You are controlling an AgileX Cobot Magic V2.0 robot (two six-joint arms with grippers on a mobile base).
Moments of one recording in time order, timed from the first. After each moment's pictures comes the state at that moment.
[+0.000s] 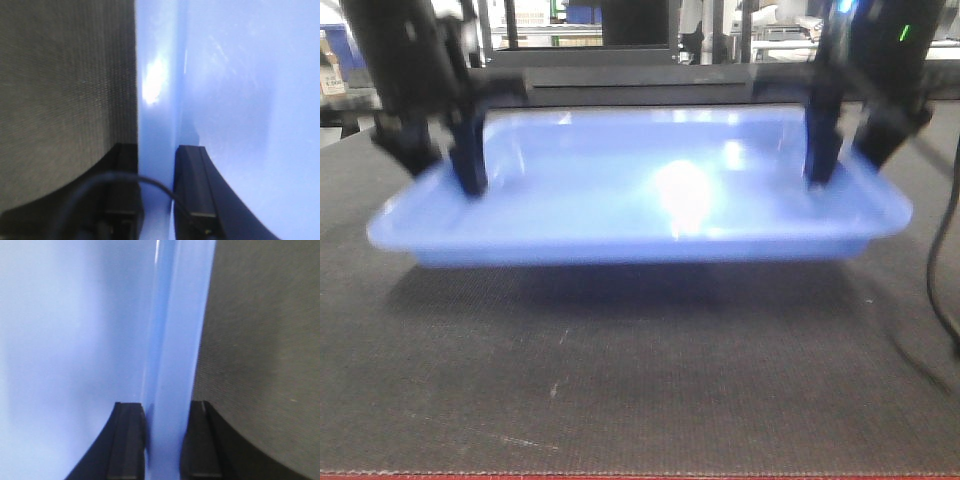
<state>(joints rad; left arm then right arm) -0.38 1.85 -1.60 -0.07 1.07 -0.24 0.34 1.68 -1.38 -0.05 0.92 0.39</state>
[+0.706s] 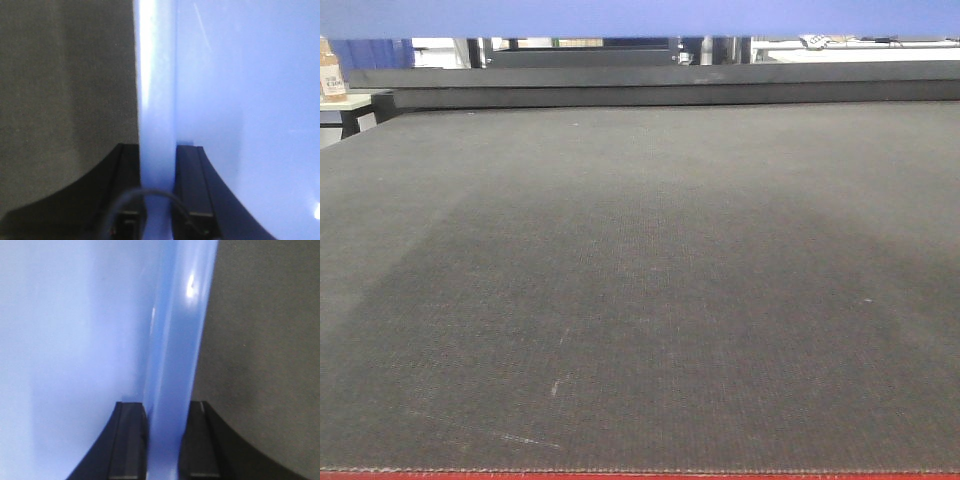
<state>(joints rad) -0.50 1.46 -1.61 -0.03 1.23 -0.32 0.37 1.26 -1.38 -0.04 1.15 0.39</state>
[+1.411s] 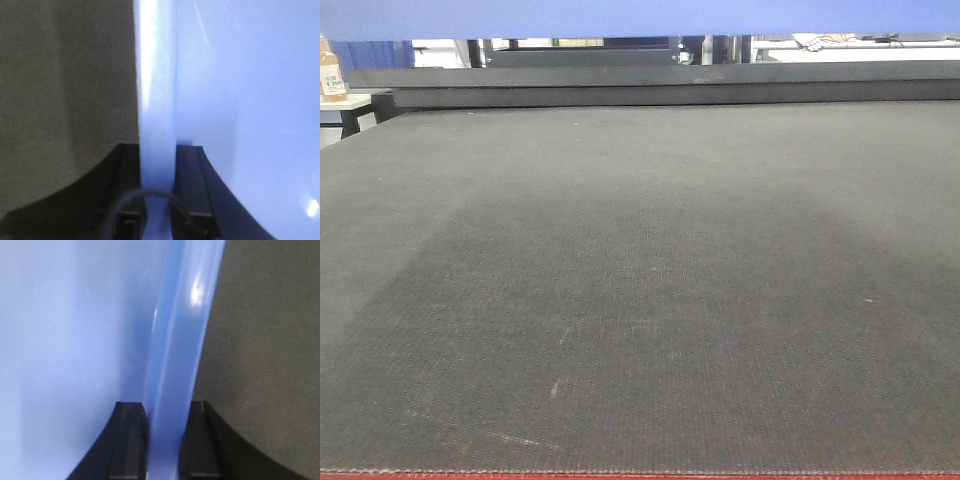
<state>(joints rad) -0.51 1.47 -1.61 -0.08 1.25 -0.32 0.42 1.25 -1.38 -0.11 1.19 0.41</state>
